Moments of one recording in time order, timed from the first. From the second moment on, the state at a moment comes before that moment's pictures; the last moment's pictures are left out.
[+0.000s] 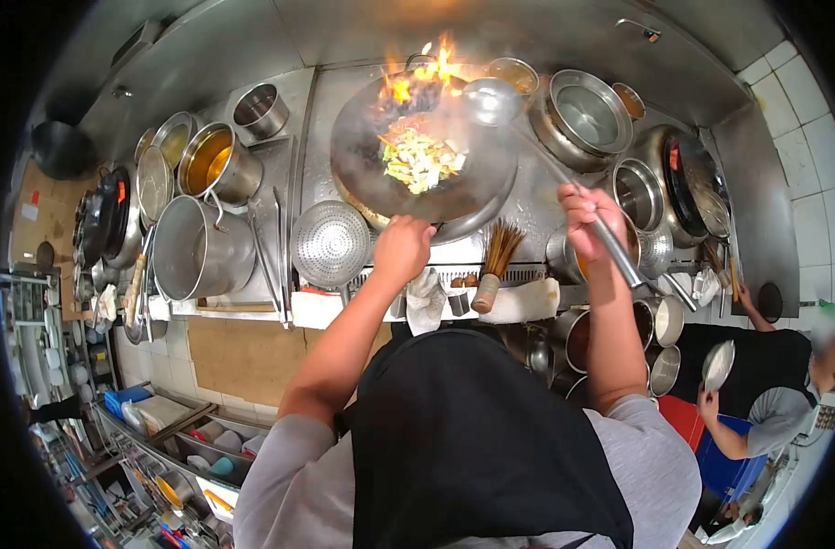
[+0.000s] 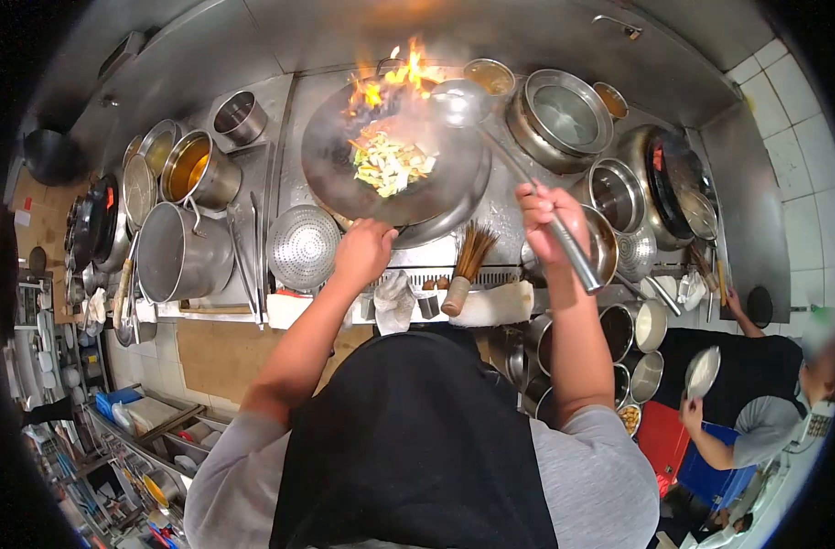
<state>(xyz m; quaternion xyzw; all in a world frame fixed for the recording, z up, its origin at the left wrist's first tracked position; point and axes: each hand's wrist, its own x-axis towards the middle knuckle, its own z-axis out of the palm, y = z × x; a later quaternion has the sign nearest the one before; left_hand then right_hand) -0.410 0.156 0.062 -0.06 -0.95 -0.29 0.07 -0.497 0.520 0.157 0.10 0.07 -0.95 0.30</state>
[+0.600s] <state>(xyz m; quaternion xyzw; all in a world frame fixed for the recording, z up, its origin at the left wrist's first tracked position) -0.406 0.151 0.045 -0.10 -0.94 -0.31 0.07 -0.444 0.439 0.134 0.09 0.40 -0.88 0.23</state>
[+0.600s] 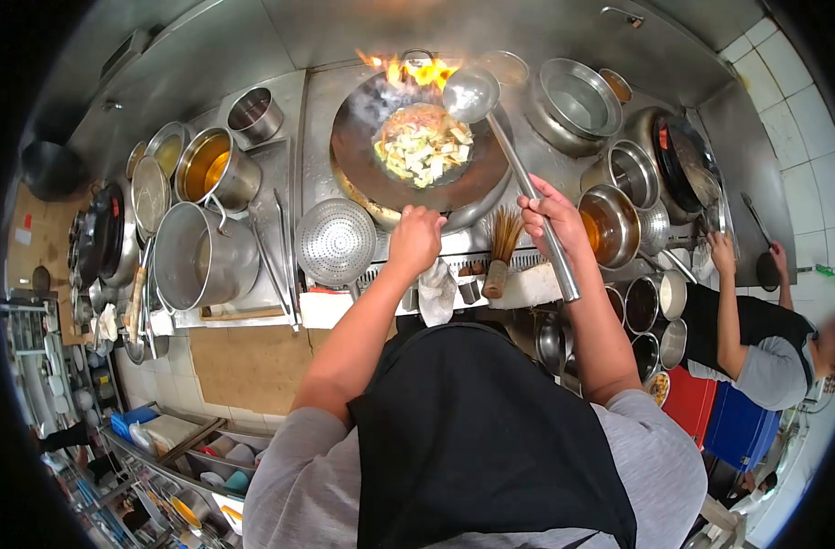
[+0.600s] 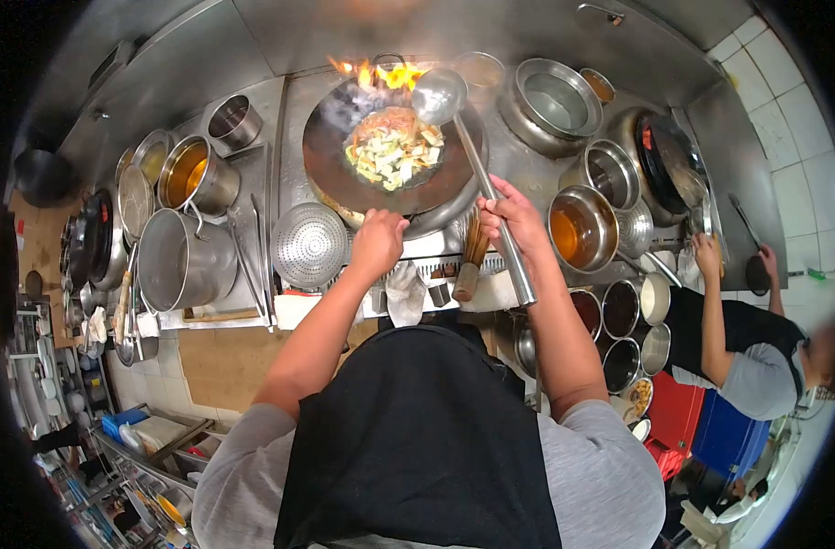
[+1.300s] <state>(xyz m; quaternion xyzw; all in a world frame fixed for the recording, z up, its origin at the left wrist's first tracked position) -0.394 0.160 0.049 -0.12 -0.94 -0.29 0.16 -0.297 0.441 0.026 0.21 0.84 -0.50 -0.04</state>
